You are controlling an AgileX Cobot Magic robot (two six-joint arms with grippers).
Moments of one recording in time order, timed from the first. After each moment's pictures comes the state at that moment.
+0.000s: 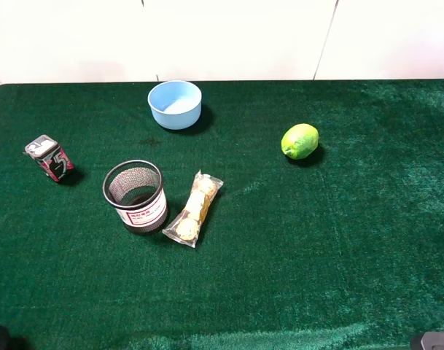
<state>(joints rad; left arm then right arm) -0.04 -0.01 -0.50 0.09 1.06 0.01 0.30 0.45 -0.85 -0.14 1.12 0.20</state>
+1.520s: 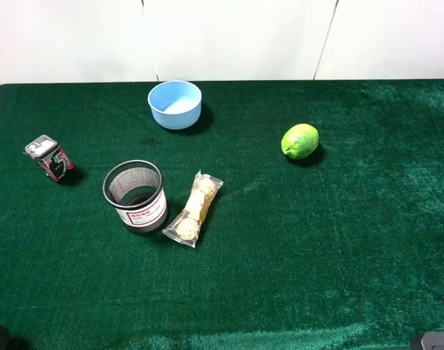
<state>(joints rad) -0.04 -0.01 -0.50 0.09 1.06 0.00 0.04 -0.01 -0.49 0.04 1.02 0.02</state>
